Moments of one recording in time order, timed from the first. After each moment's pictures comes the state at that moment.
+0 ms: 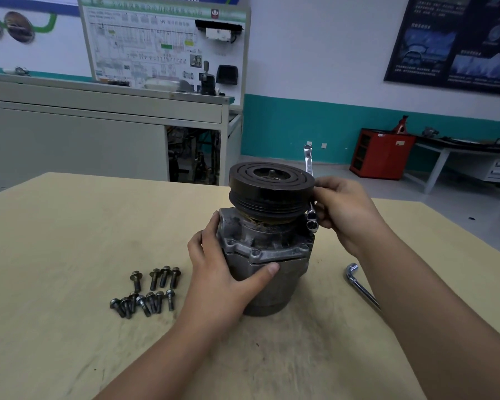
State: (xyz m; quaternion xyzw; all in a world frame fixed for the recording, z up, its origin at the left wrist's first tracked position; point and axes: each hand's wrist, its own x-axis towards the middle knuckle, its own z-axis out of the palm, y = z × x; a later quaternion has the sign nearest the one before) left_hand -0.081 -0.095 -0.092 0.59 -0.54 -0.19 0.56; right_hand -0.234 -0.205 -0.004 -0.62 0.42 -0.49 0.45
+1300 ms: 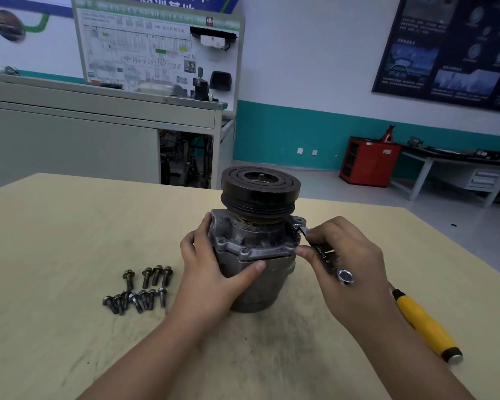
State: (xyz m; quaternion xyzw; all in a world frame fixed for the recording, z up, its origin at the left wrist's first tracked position) left_hand -0.080 -0.095 -0.094 0.59 -0.55 -0.18 0.56; right_hand -0.264 -0.118 -0.040 -0.80 0.33 -0.50 -0.04
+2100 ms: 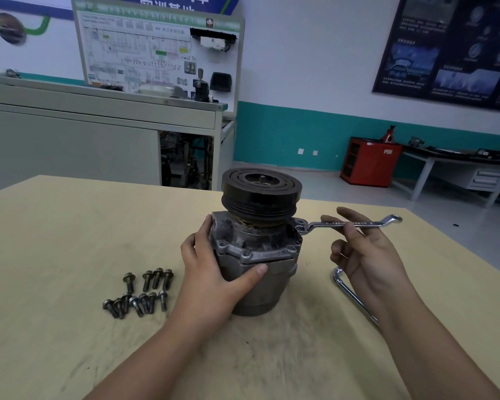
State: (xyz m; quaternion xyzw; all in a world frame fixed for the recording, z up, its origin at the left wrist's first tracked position) left_hand -0.078 -0.095 -0.093 0.60 -0.54 -0.19 0.55; right_hand -0.286 -0.166 -0.045 -0.50 0.31 -0.59 0.55
